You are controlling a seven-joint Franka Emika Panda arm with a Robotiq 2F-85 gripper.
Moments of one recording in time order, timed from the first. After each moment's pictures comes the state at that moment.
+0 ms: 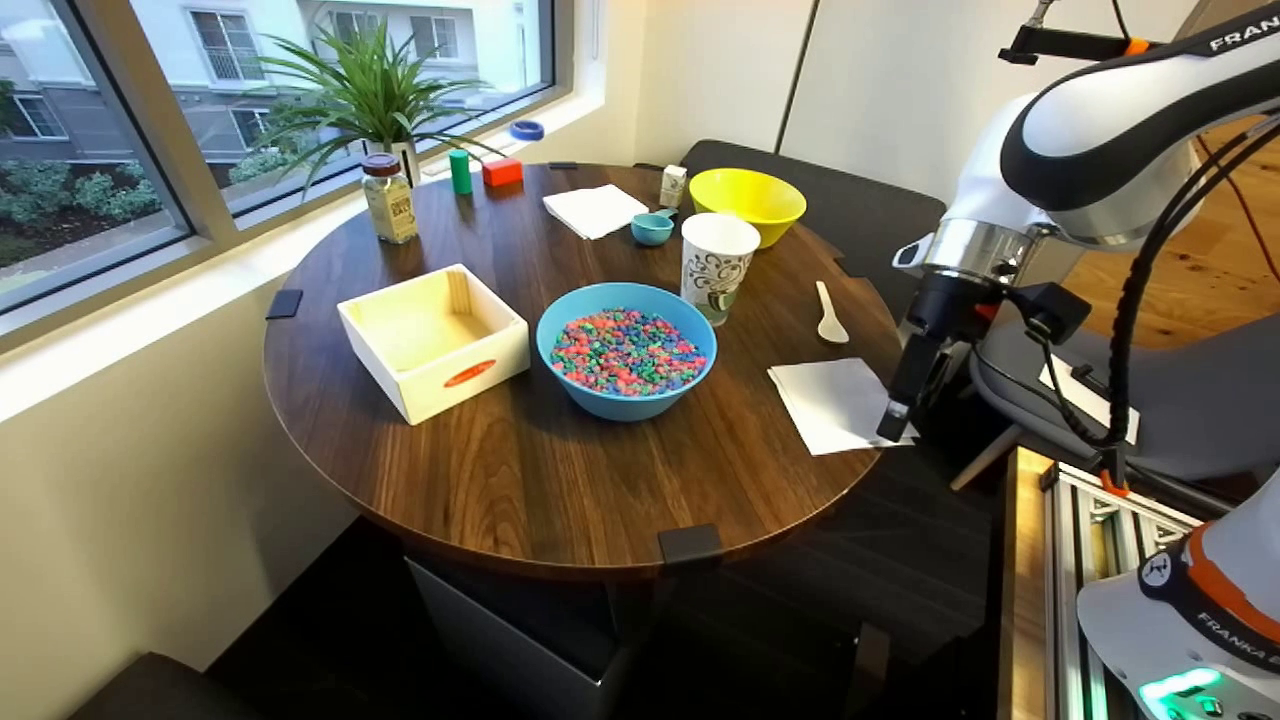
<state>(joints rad) -0.01 -0.37 -0.19 -2.75 0.64 2.12 -0.38</state>
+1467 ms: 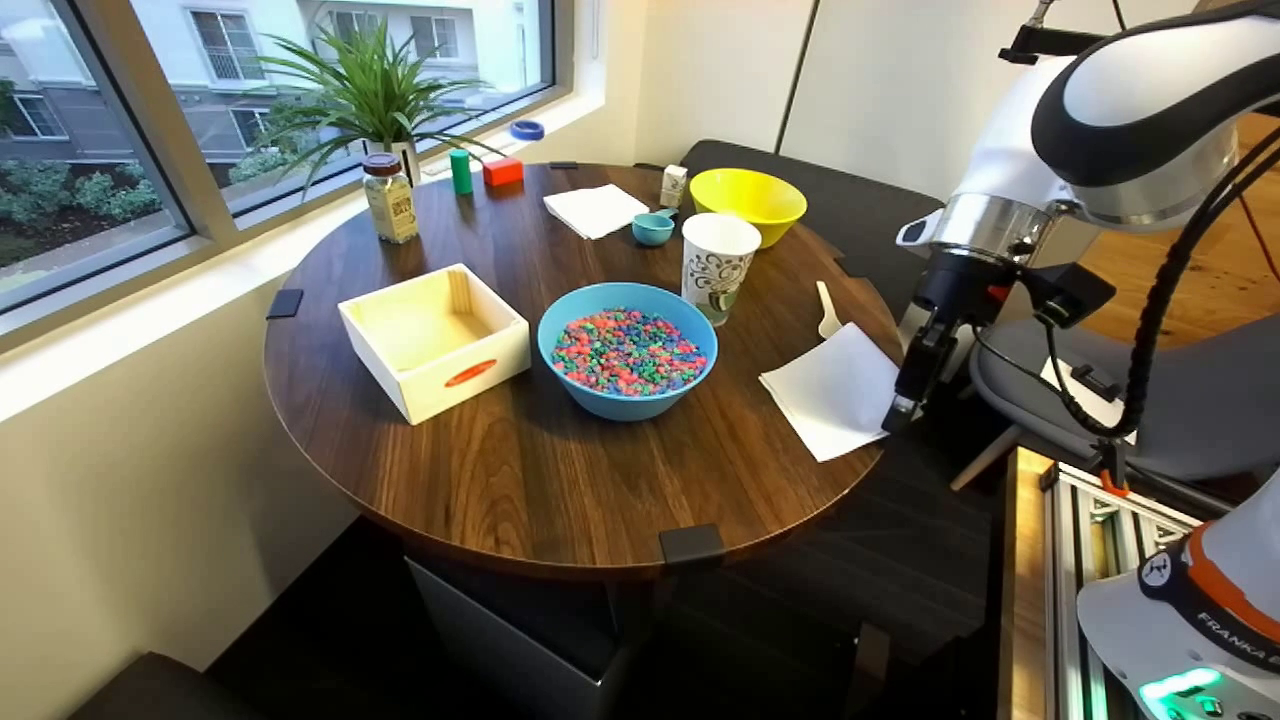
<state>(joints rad) -0.02 -0.44 -0.13 -2.74 0.63 2.10 -0.35</state>
